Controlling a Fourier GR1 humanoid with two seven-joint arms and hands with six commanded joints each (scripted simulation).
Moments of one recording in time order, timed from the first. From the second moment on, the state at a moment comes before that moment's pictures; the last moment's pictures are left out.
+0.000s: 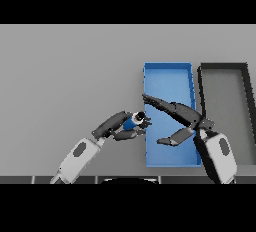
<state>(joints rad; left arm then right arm) -0.27 0.11 -0.55 -1.59 0.06 -0.22 0.02 -0.25 -0.37 0.19 -1.90 -0.54 0.61 0.21</state>
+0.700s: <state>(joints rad) -0.25 0.08 -0.51 -1.58 0.05 -0.29 0.00 -0.50 -0.21 0.33 -1.76 -0.47 0.65 0.30</state>
